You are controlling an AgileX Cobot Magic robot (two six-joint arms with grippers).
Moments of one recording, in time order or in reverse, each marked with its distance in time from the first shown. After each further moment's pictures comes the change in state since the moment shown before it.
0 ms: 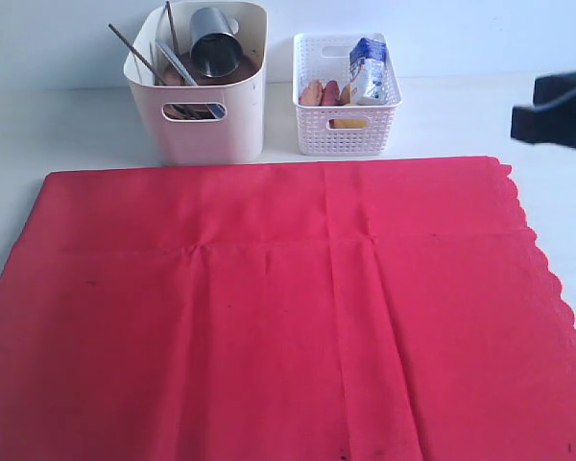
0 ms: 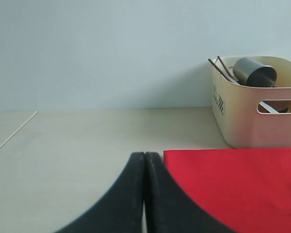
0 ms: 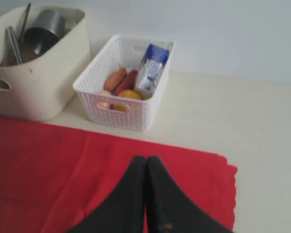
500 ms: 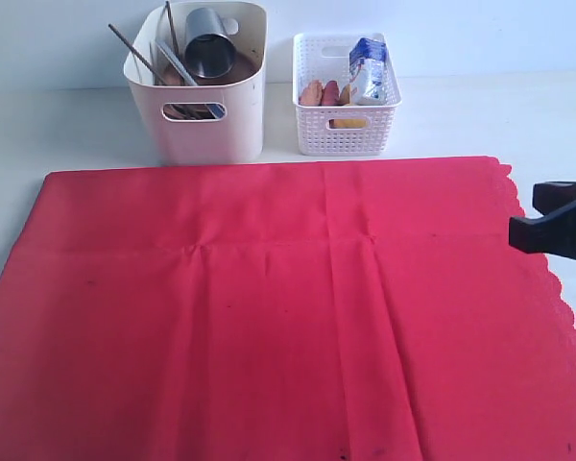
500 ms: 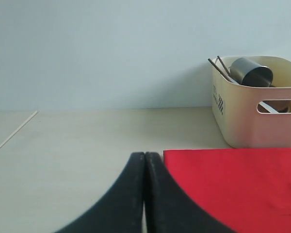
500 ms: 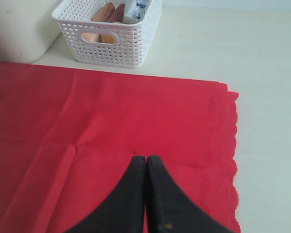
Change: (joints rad) left arm 0.000 0.000 0.000 0.000 0.000 0.000; right arm 0.000 0.000 0.219 0.000 -0.109 0.042
